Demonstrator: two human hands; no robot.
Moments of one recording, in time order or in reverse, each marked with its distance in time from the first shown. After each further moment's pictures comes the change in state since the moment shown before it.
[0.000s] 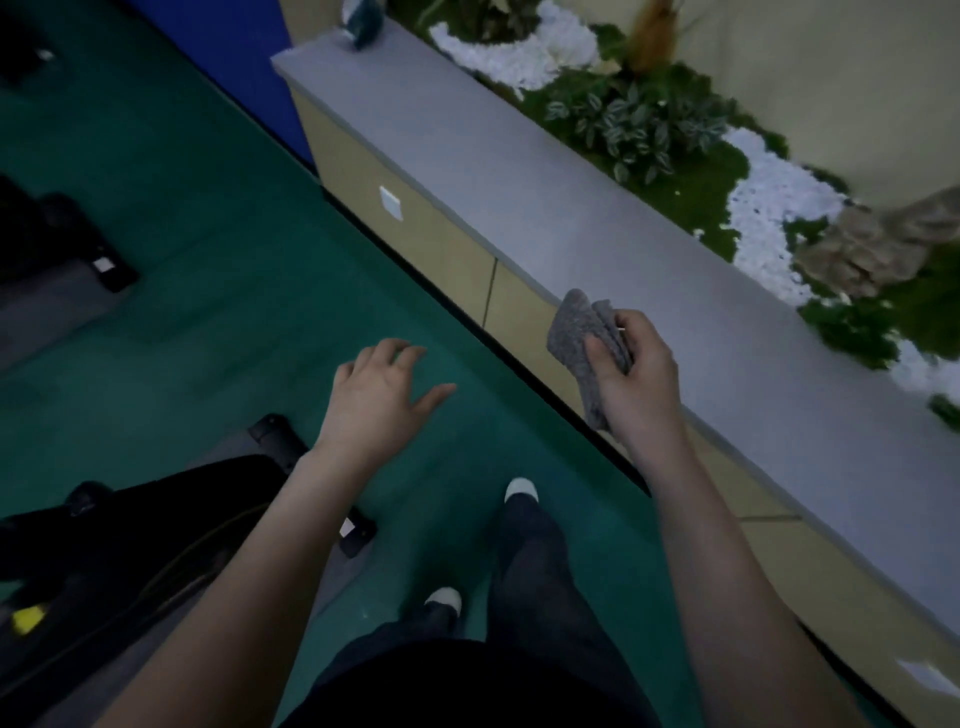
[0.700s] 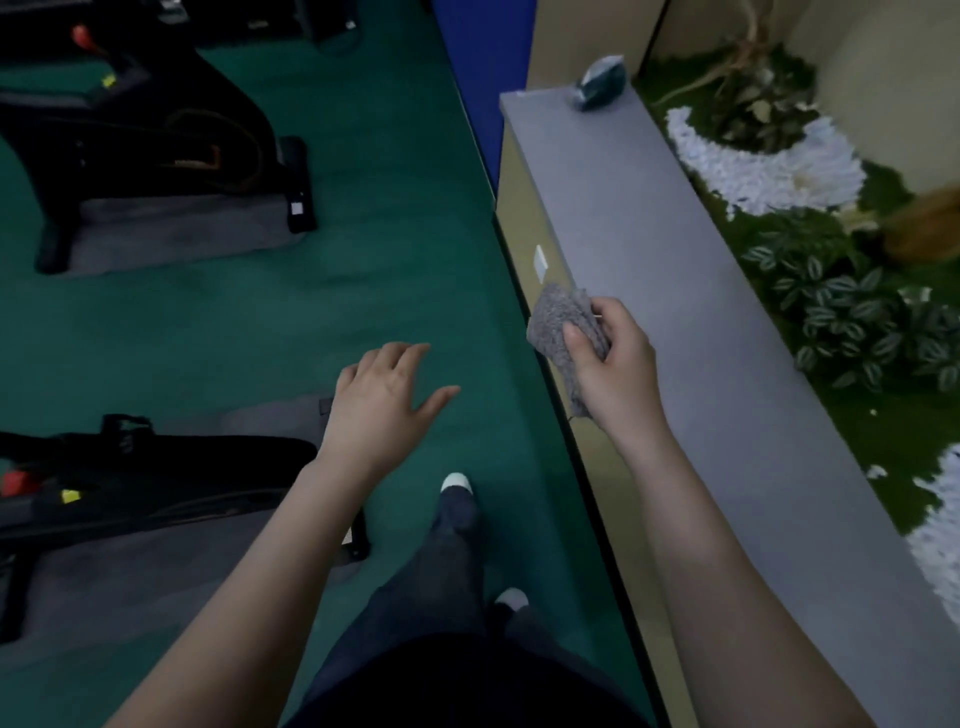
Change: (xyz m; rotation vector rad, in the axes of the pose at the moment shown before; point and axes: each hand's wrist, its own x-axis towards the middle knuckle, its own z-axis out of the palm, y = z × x) left_hand 0.136 -0.020 -0.039 -0.070 0.227 -0.534; right_hand 0.254 -0.055 0.108 -0.001 -0.522 -0.279
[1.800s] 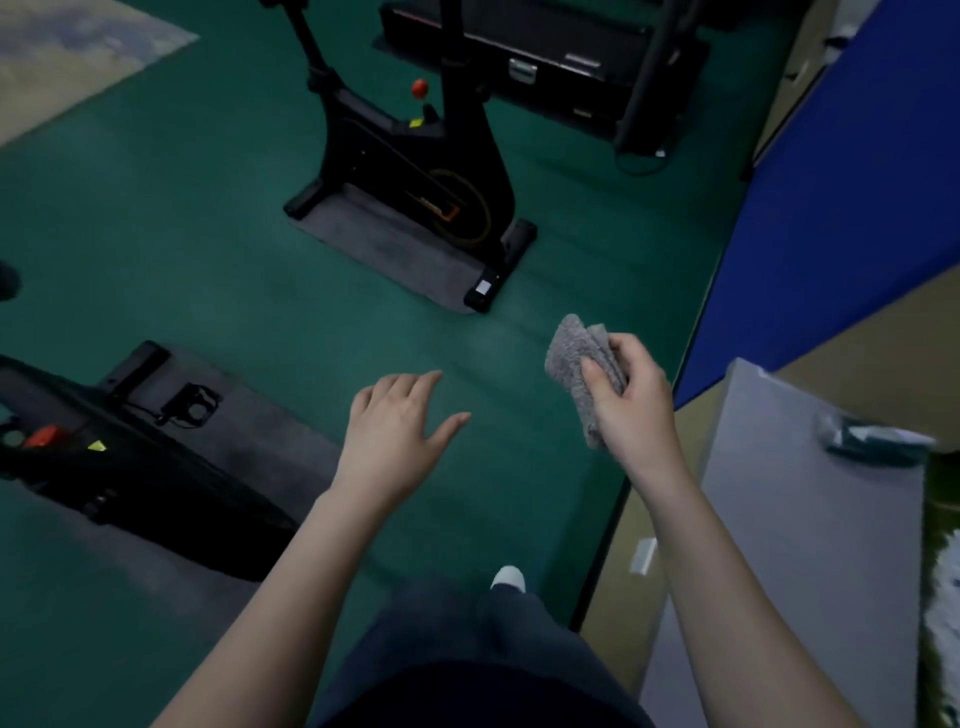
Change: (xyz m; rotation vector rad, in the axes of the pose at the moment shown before) left_hand 0.352 -0.107 -0.072 -0.081 0.258 -0.691; right_hand 0.480 -0.099 0.208 -0.031 -0.600 -0.339
